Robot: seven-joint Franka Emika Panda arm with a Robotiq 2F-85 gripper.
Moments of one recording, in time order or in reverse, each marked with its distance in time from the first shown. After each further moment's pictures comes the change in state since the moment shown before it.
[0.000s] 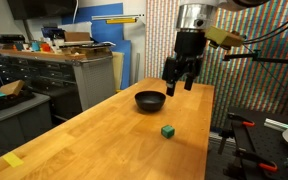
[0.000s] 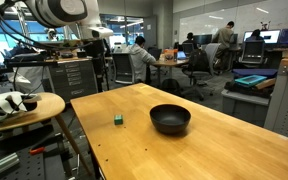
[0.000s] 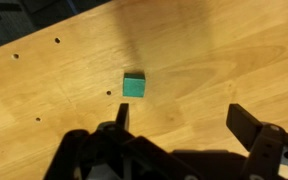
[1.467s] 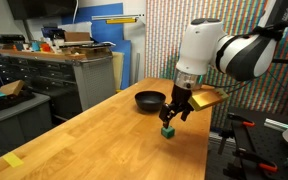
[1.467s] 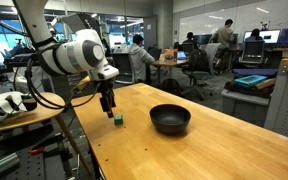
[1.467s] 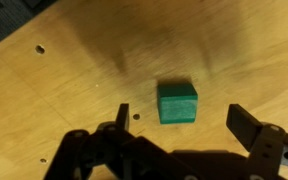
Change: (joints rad) arm -0.099 0.422 -0.084 -0.016 -0.819 0.426 0.743
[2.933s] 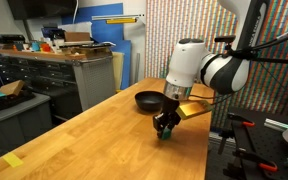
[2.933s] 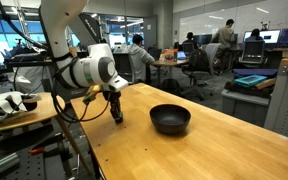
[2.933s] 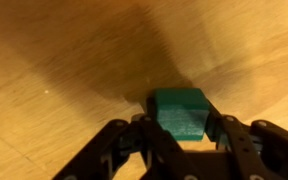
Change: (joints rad) arm 0.002 0.213 -0.053 0.126 -0.043 0.142 -0.022
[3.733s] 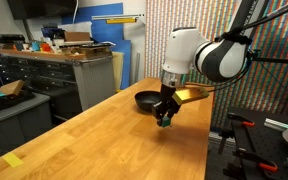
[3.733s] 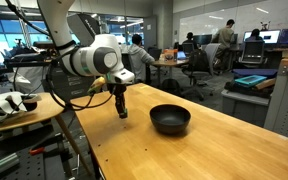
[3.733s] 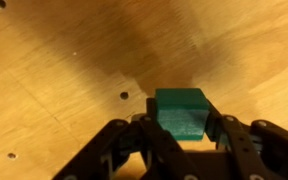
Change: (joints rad) arm -0.139 -0.094 0.131 -0.011 0.282 -0.138 -0.287
